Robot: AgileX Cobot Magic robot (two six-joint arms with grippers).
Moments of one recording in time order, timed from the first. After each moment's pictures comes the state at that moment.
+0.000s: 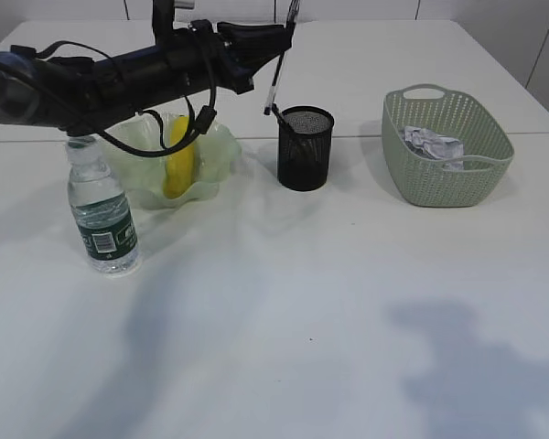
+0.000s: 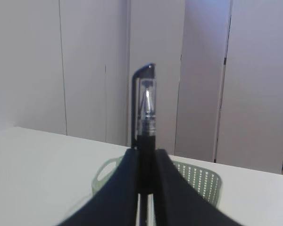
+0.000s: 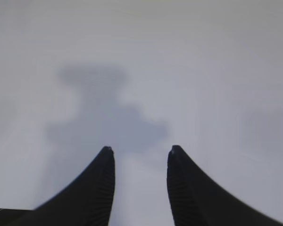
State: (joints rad) left arm -0.27 2.30 -1.68 0.99 -1.09 -0.86; right arm 0.26 0.81 -0.73 -0.17 0.96 0.23
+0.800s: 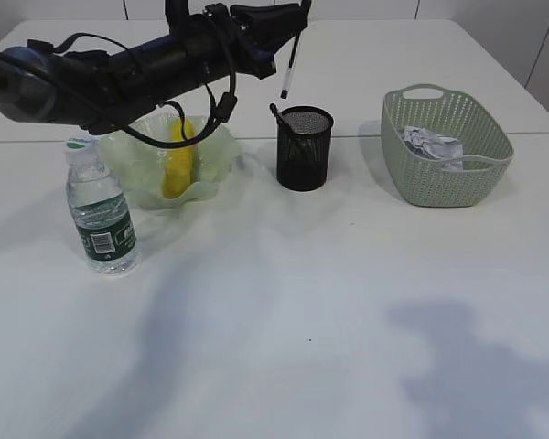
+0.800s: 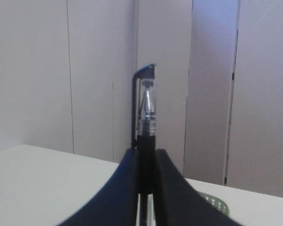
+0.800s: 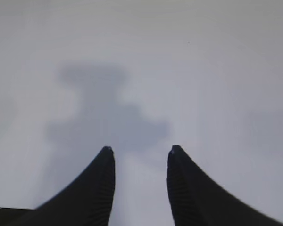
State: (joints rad) left arm -0.33 2.29 -1.68 0.87 -1.05 -0.79; right arm 0.26 0.81 -0.73 -0.17 0.96 0.22
